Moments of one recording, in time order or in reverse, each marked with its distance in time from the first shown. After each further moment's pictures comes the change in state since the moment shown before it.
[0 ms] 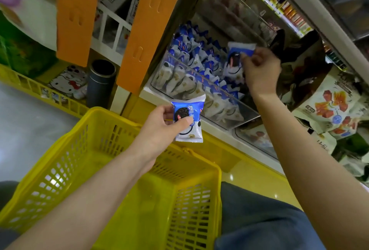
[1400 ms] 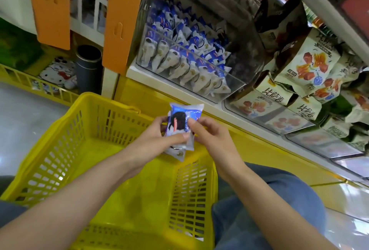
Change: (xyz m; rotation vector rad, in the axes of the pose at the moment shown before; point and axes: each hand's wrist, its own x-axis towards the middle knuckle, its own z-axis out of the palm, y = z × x) left_hand -0.047 -0.036 0.005 0.083 -0.247 -0.165; right_hand -0.193 0.007 -0.029 0.483 -0.558 0.462
